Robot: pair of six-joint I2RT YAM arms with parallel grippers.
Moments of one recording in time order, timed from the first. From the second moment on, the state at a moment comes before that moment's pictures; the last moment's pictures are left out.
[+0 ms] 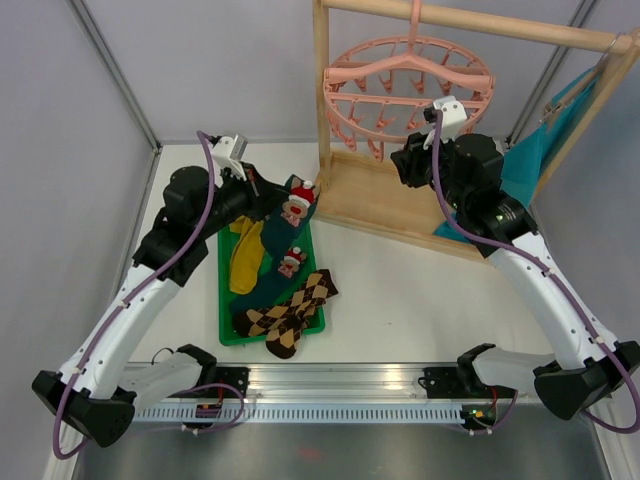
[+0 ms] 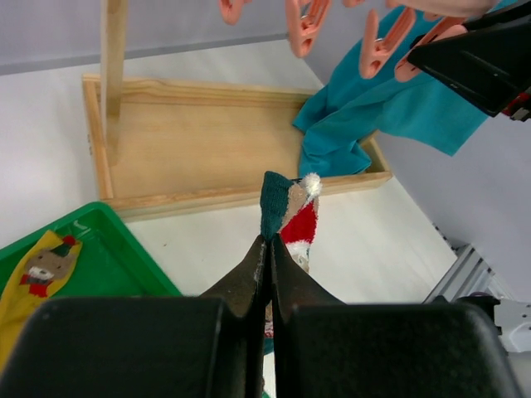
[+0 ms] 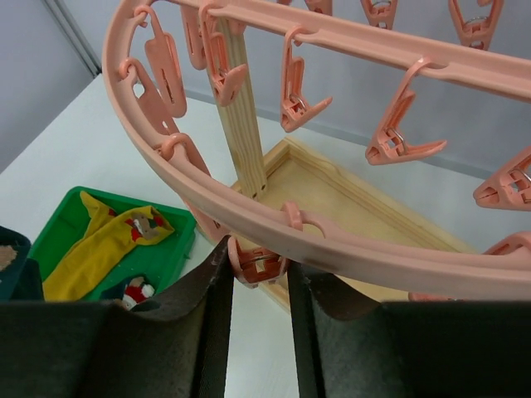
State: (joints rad) left arm -0.46 1.04 1.18 -0.30 0.26 -0.38; right arm 0.45 1.21 1.38 -0.32 0.02 0.08
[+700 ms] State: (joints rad) left arm -0.69 1.30 1.18 0.04 0.27 -0.44; right arm 0.45 1.22 1.43 -0.38 -0.02 0.23
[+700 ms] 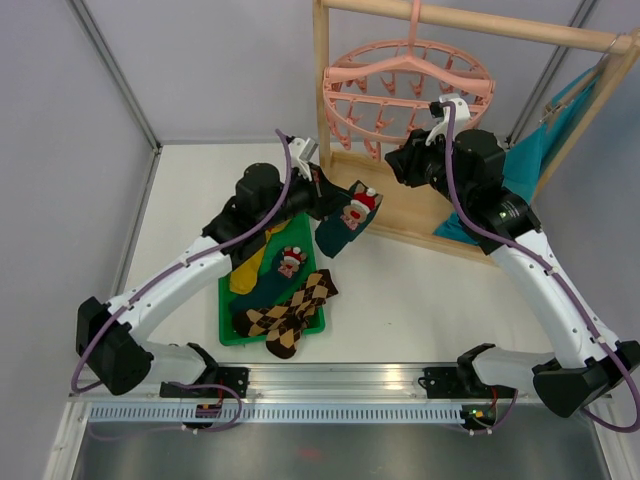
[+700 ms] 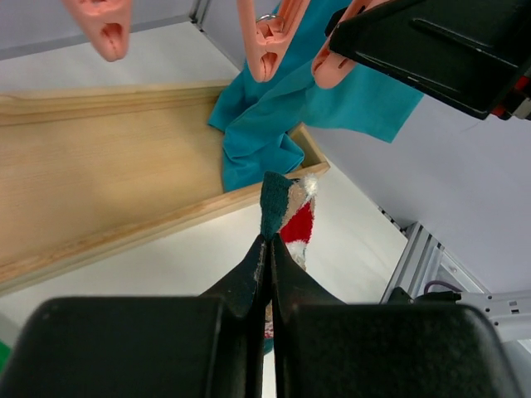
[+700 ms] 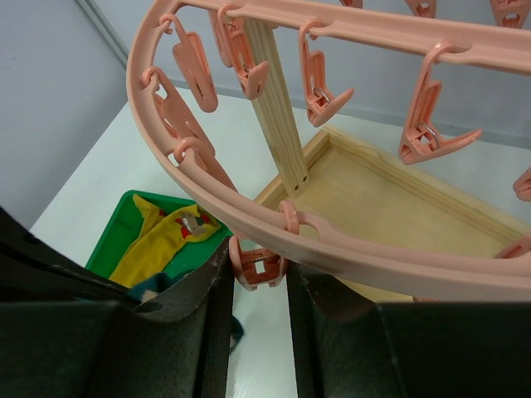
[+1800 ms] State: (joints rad) left arm -0.71 1.56 1.18 0.55 0.63 -0.44; right arm 0.45 1.21 1.48 -0.43 -0.12 0.24
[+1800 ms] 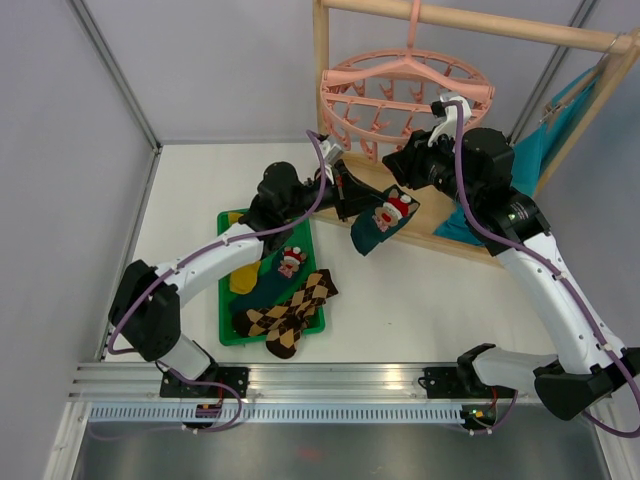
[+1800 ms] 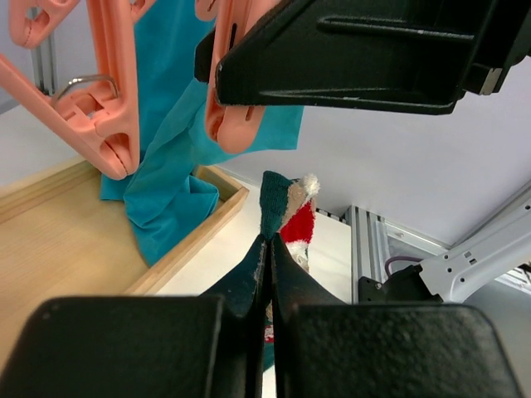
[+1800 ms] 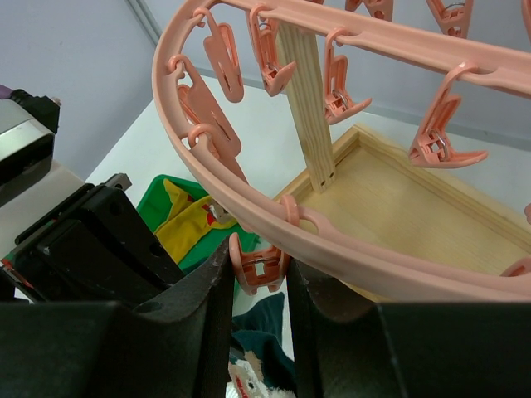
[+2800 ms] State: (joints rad) left arm -0.63 1.56 1.19 0.62 0.63 -0.52; right arm 0.45 1.21 1.49 -0.44 -0.14 0.23
